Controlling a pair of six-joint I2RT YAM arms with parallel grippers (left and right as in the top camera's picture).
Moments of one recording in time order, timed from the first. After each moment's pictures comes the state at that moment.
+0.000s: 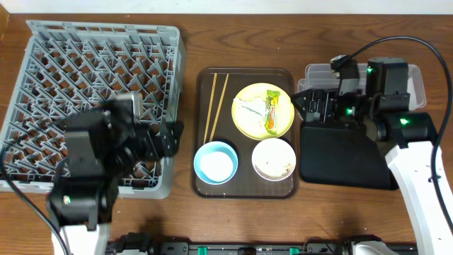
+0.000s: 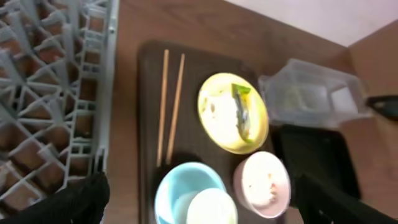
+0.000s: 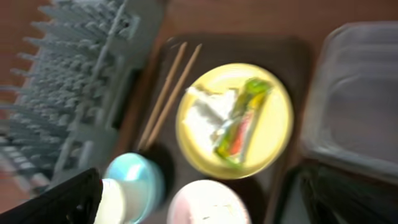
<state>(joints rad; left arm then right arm) 0.03 0.89 1.01 -0.83 0.49 -0.25 0.10 1.32 1.18 -0.71 -0.54 0.19</state>
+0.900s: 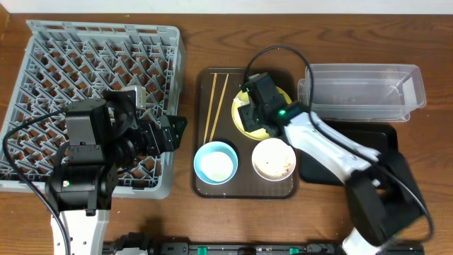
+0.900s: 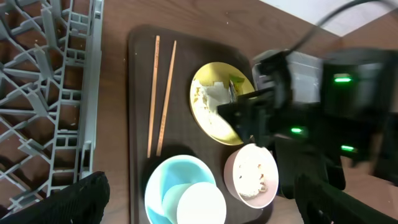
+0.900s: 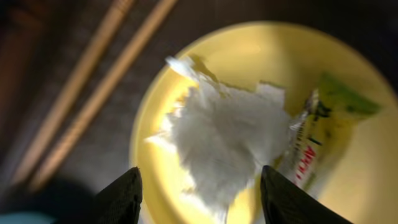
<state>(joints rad) 0.03 0.96 1.05 -0.87 0.53 -0.25 0.59 1.85 1.18 -0.36 0.05 0.22</state>
